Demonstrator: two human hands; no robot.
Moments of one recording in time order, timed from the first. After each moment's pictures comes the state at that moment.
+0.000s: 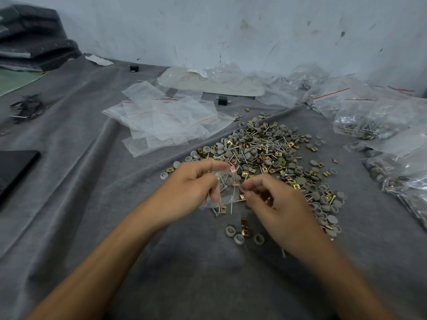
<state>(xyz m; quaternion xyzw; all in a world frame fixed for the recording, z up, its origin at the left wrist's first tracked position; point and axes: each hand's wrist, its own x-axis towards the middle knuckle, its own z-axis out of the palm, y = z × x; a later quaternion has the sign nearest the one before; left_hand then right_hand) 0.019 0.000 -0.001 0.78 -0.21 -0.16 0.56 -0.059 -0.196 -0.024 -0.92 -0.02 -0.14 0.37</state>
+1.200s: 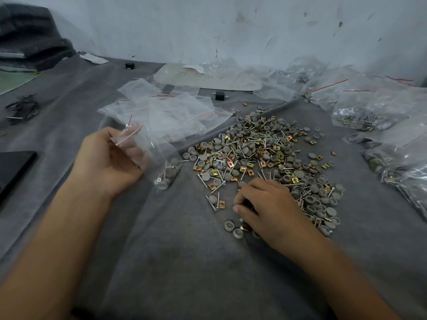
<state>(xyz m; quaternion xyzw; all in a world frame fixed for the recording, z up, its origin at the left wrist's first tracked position) 0.067 0.079 0.017 0.39 0.02 -0.17 0.91 -0.057 -0.189 -0.028 -0.98 -0.06 -0.06 0.18</state>
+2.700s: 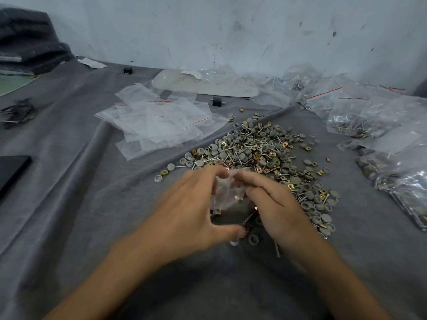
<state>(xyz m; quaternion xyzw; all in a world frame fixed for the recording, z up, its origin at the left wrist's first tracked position) -0.010 0.002 -0.011 0.89 -0.34 0.03 0.29 -0.053 -0.186 -0.019 -0.80 -0.01 -0.10 0.59</state>
